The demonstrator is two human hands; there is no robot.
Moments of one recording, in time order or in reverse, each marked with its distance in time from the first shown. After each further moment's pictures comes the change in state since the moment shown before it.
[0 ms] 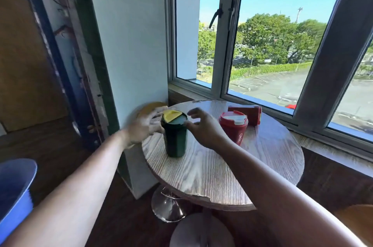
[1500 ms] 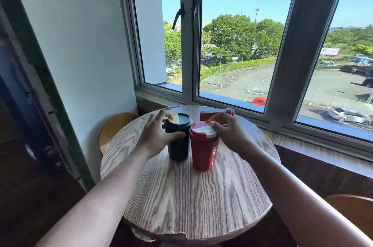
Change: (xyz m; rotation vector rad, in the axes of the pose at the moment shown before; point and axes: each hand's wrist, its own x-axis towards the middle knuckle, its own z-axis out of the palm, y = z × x) left_hand 0.124 -0.006 0.092 0.271 0.264 0.236; right_hand 0.024 0.111 -0.099 0.120 0.253 0.159
